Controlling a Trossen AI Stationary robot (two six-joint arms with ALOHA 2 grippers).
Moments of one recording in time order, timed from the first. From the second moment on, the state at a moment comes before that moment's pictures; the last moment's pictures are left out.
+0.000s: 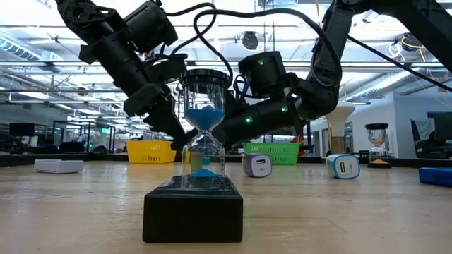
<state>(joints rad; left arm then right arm) 0.02 1.54 0.71 0.02 -0.17 0.07 -0.08 2.21 1.00 0.96 0.00 0.07</state>
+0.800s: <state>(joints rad) -0.08 1.13 0.71 -0.31 -0.21 -0.35 -0.08 1.51 0.69 0.52 0.24 -0.03</state>
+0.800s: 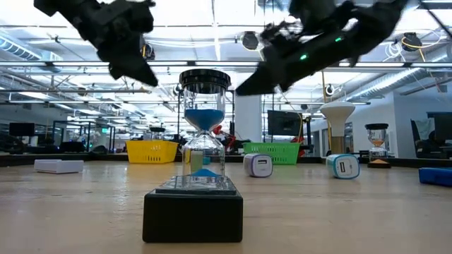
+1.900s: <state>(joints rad) 0.05 1.74 1.07 -0.44 -0.21 -0.43 -0.11 1.11 0.33 0.66 0.32 0.10</state>
